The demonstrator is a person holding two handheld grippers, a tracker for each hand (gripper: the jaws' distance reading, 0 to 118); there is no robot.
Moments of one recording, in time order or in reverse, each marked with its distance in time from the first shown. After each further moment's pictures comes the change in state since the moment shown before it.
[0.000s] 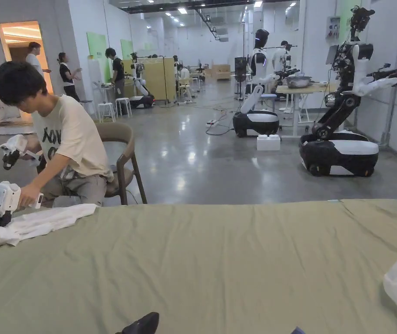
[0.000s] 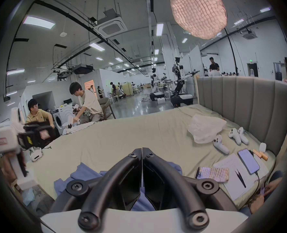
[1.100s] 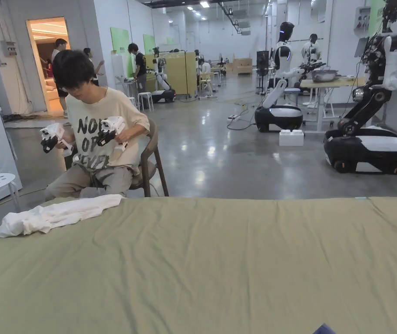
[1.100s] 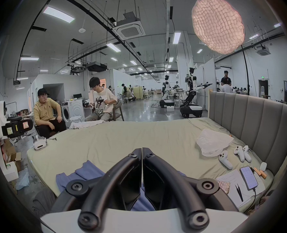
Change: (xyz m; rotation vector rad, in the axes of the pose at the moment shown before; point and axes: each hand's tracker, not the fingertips) left arm -0.029 -0.004 0.092 -0.040 0.238 0.052; right arm -0.032 0.007 0.011 0.033 0.075 0.123
